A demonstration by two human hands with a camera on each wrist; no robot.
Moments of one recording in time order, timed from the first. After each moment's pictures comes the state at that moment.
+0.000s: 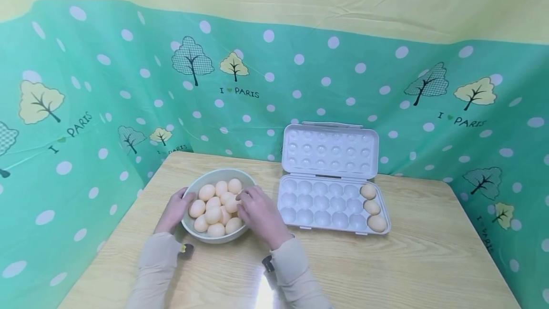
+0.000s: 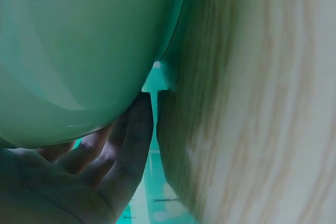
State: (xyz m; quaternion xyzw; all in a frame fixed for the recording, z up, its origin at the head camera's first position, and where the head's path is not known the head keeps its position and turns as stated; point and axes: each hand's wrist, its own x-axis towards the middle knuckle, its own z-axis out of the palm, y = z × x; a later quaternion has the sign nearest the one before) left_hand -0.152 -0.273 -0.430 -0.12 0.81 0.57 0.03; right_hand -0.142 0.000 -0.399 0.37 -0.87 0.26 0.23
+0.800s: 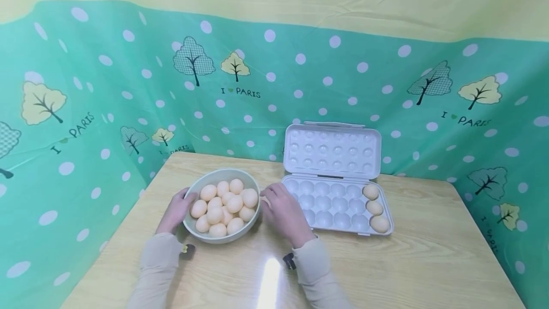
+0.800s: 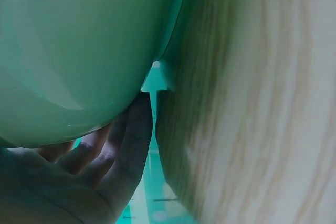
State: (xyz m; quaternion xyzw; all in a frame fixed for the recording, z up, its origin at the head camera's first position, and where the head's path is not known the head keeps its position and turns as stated) left_hand -0.154 -0.274 -0.430 -0.12 0.81 0.57 0.04; right_hand -0.152 0.048 -0.402 0.34 -0.87 0.25 0.25
